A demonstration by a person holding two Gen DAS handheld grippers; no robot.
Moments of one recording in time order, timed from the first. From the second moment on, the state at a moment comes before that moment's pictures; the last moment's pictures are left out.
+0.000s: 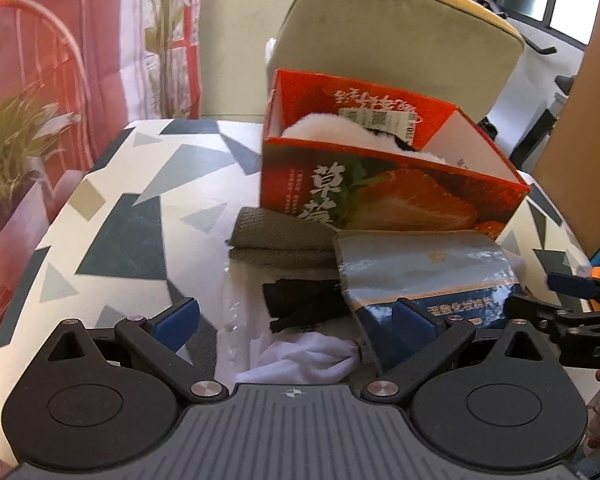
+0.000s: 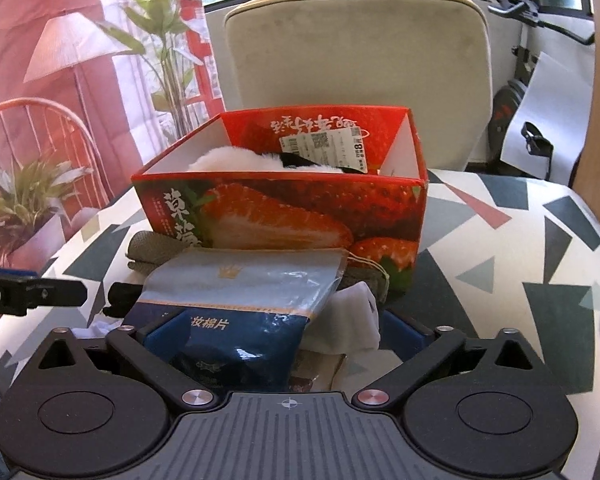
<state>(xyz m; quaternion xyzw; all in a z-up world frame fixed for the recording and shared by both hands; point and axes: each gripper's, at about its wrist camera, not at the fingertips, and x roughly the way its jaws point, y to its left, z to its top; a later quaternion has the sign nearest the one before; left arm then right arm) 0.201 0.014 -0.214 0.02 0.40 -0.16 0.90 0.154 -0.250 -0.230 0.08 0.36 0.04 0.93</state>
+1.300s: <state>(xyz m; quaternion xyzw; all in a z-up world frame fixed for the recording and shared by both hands) 0.207 -0.008 -0.247 -0.09 0.42 -0.29 0.86 0.150 -0.242 -0.239 0.09 0.37 0.12 0.92</state>
